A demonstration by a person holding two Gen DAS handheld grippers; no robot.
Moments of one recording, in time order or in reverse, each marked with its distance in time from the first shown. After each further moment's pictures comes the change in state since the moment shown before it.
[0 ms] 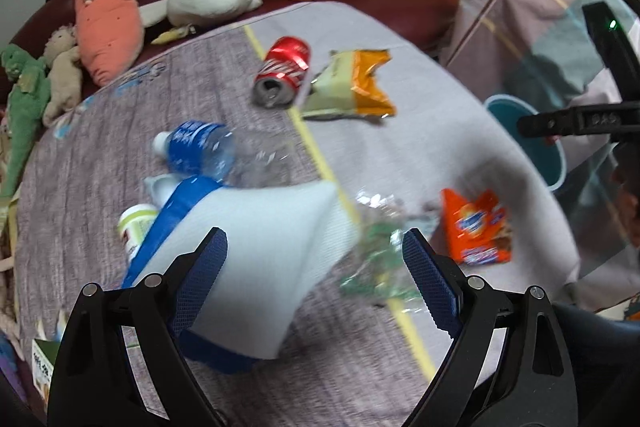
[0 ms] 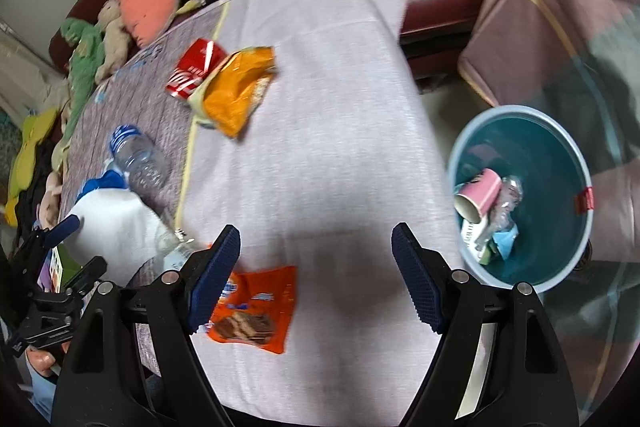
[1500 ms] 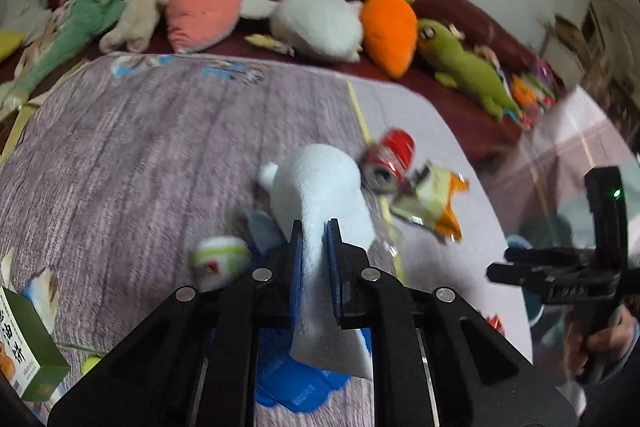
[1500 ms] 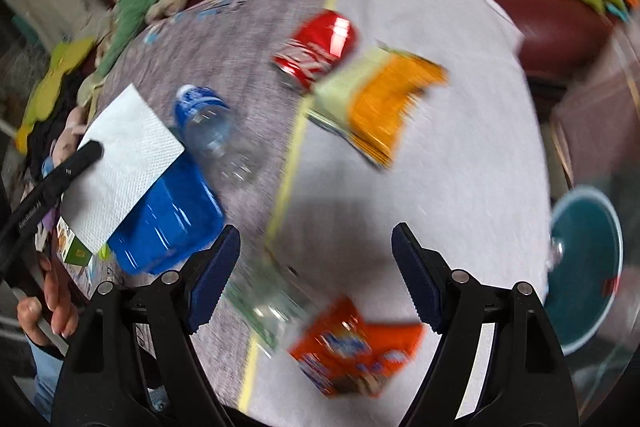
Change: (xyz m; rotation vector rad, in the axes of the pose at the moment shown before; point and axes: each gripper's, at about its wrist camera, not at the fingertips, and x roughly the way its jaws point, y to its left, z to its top) left arm -0.023 0.139 0.011 -0.474 -0.192 -0.052; right arm 0.043 0.131 0.041 -0.265 0.090 0.069
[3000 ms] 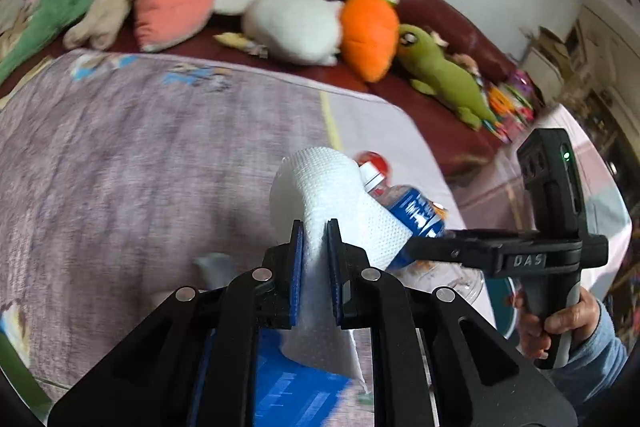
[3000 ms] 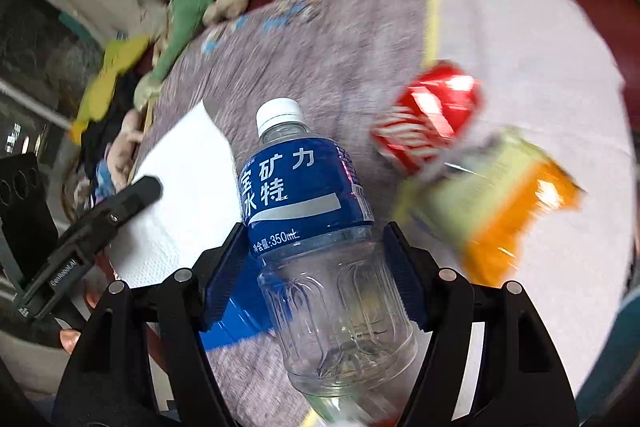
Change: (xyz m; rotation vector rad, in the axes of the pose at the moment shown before) left arm 0.031 -0.022 0.037 0.007 0.038 -0.132; right arm 0.030 0.009 0.083 -0.017 0.024 0.246
